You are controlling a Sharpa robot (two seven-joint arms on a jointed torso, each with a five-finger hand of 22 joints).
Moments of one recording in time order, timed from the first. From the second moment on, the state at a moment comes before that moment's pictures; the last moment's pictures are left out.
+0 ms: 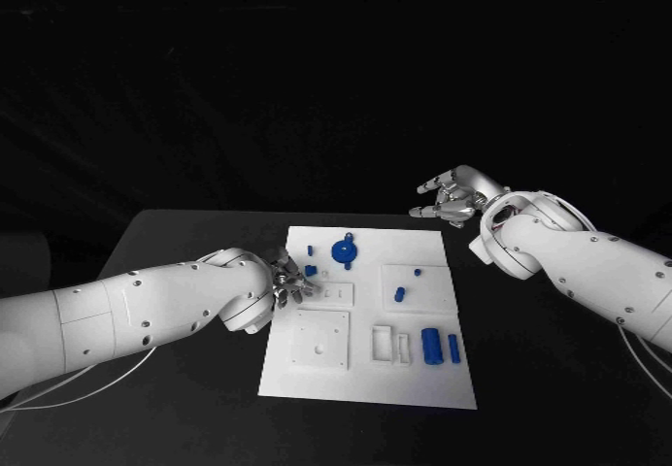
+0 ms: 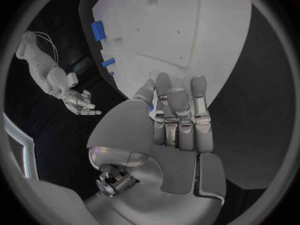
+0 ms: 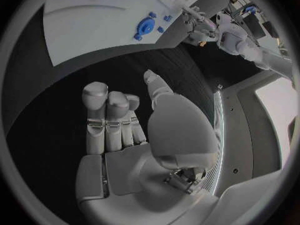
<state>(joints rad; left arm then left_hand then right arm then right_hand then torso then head) 1.29 -0.64 -0.24 1.39 -0.85 -0.32 -0.52 1.25 -0.02 0.09 -0.05 0.12 1.23 -0.01 0.07 0.70 1.47 -0.06 0.51 0.25 1.37 -0.13 1.14 0.48 0.02 1.27 -0.15 0.43 1.30 1.03 -0.75 0.35 1.30 -1.34 -0.29 -0.18 1.31 -0.14 0.08 0.00 0.32 0.92 0.12 0.06 0.06 1.21 0.01 0.98 1.08 1.45 -0.06 0.95 1.07 0.10 1.47 -0.08 0.71 1.31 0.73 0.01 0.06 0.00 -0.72</state>
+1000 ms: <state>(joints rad) 1.42 -0.81 -0.20 1.35 -0.59 -0.33 -0.24 1.39 0.01 0.19 -0.24 0.14 1.17 0.11 0.06 0.12 1.30 0.05 0.09 0.06 1.25 0.00 0.53 0.19 0.04 1.10 -0.03 0.13 1.14 1.02 -0.64 0.30 1.34 -1.53 -0.29 -0.10 1.26 -0.10 0.33 -0.23 0.25 1.14 0.09 0.06 0.06 1.23 -0.01 1.01 1.11 1.45 -0.08 0.95 1.09 0.09 1.47 -0.10 0.73 1.31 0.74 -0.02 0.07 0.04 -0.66</state>
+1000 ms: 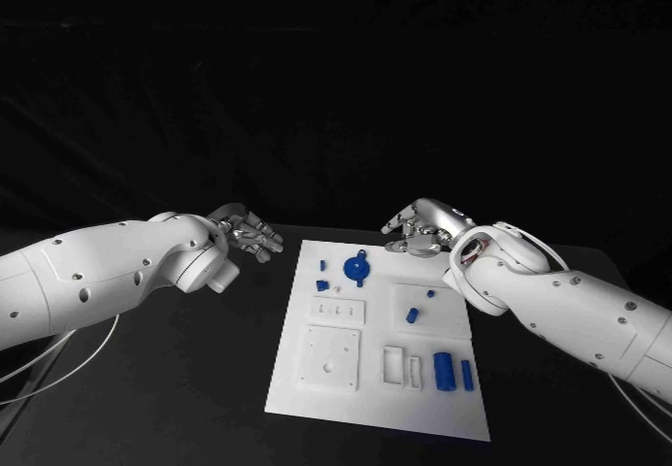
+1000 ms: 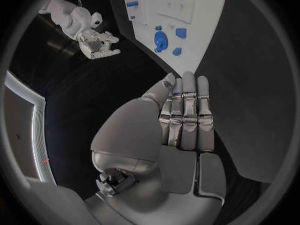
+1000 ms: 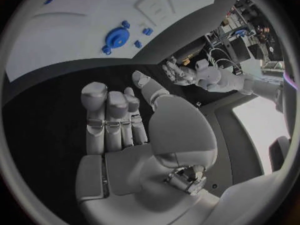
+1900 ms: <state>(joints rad) 1.44 -0.81 -0.20 1.40 -0.46 -0.44 -0.07 1.37 -0.01 0.20 -0.22 0.13 1.17 0.11 0.06 0.08 1.29 0.06 0.07 0.06 1.28 0.00 0.43 0.23 0.04 1.12 -0.02 0.07 1.09 1.03 -0.43 0.21 1.20 -1.70 -0.23 -0.17 1.25 -0.10 0.30 -0.21 0.24 1.14 0.09 0.06 0.06 1.23 -0.01 1.01 1.13 1.45 -0.08 0.97 1.10 0.09 1.47 -0.10 0.75 1.31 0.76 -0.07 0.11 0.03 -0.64</state>
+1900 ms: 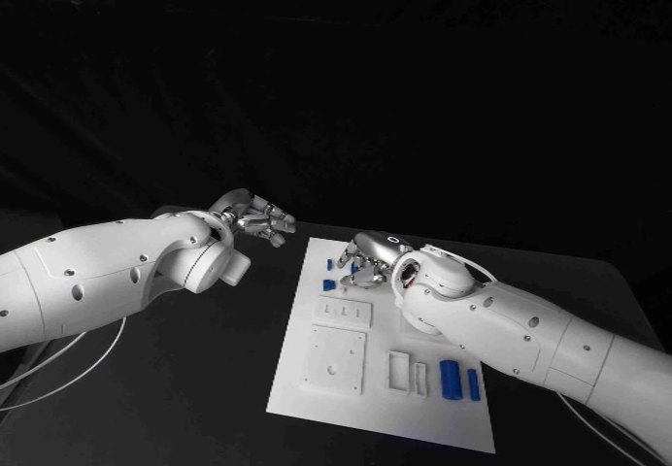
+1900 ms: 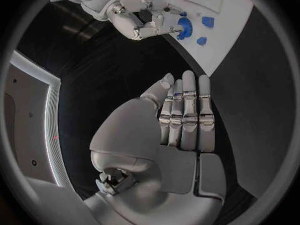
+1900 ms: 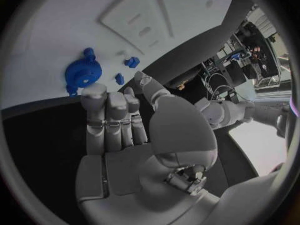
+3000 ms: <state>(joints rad) 1.46 -0.81 -0.20 1.43 -0.43 -0.47 -0.02 1.36 -0.02 0.20 -0.21 0.13 1.17 0.11 0.06 0.08 1.29 0.06 0.07 0.06 1.28 0.00 0.42 0.24 0.04 1.12 -0.02 0.07 1.05 1.03 -0.37 0.18 1.14 -1.75 -0.24 -0.18 1.24 -0.11 0.29 -0.20 0.24 1.11 0.09 0.06 0.06 1.23 -0.01 1.02 1.13 1.45 -0.08 0.98 1.11 0.09 1.47 -0.10 0.75 1.31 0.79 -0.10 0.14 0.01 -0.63</state>
